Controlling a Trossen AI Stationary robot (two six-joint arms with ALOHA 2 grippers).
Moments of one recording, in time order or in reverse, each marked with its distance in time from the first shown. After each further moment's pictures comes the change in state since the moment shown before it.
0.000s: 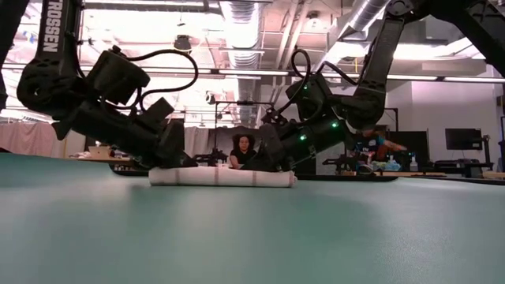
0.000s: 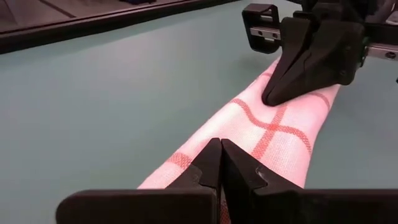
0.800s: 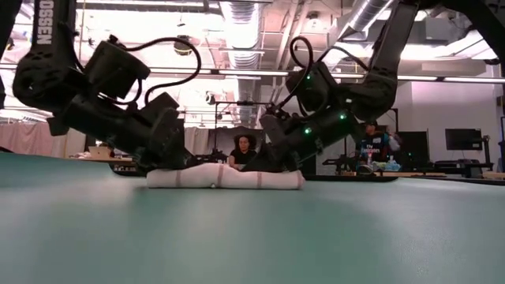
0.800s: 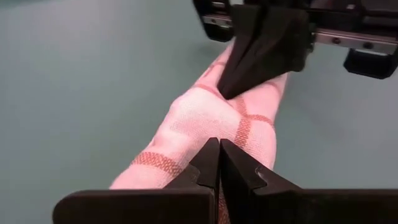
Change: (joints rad) left arm -0.128 0.000 0.042 -0.056 0.138 -0.080; right arm 0.129 -0.009 -0.018 -0.097 0.058 0.129
